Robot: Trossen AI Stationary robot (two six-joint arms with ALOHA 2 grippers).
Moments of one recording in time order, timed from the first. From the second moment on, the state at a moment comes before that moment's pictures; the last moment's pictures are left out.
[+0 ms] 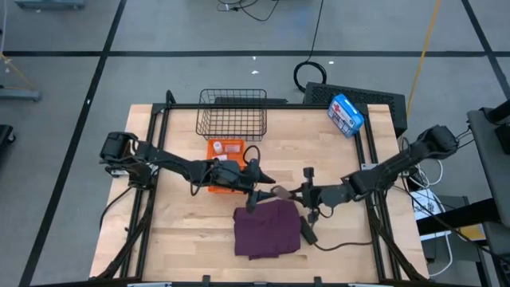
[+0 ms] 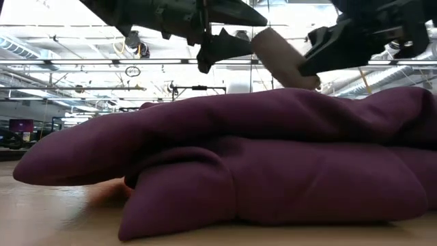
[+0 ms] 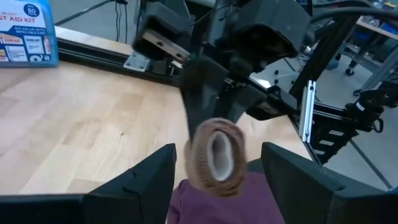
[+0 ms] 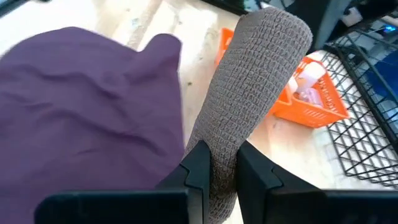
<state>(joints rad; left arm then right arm) -0.14 1.70 0.96 0.50 0.00 -0.29 0.43 1.26 0.58 0.16 0.44 -0.09</state>
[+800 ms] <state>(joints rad) -0.11 1.70 0.96 0.42 0.01 -0.35 0.36 1.32 0.58 0.30 0.36 -0.17</state>
